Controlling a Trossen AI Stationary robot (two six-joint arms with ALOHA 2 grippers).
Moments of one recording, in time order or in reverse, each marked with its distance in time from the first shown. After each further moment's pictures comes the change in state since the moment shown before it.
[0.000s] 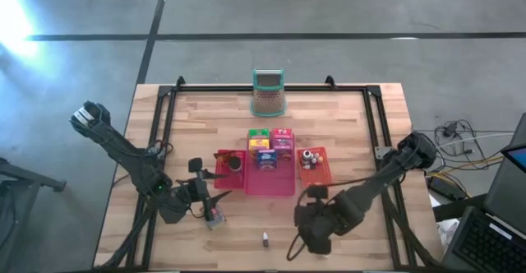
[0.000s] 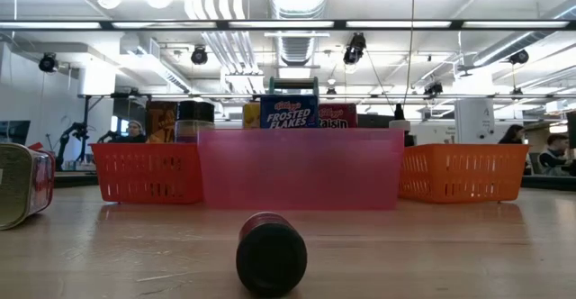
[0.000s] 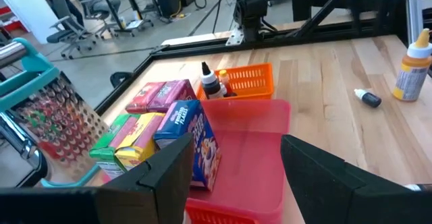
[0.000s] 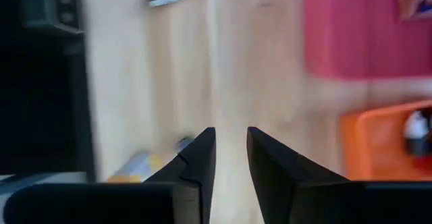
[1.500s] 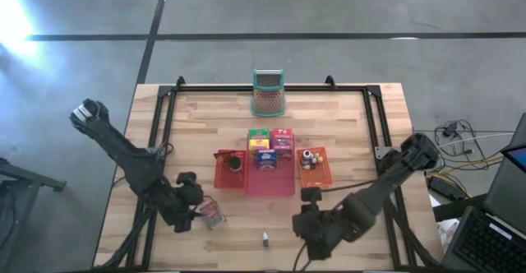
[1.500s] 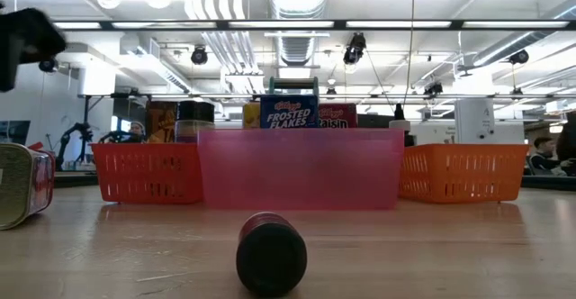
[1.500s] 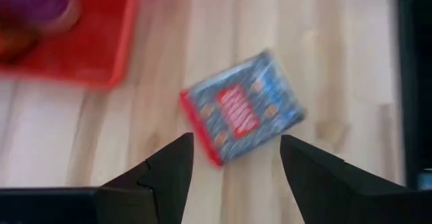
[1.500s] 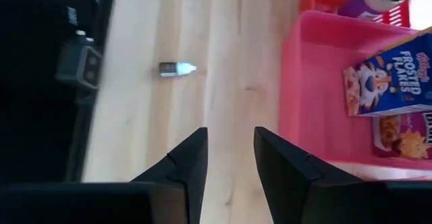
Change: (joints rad) left arm -0.042 -0.050 0.027 -0.608 0.740 -0.558; right arm 0.029 -0.012 0.056 0.101 0.218 -0.197
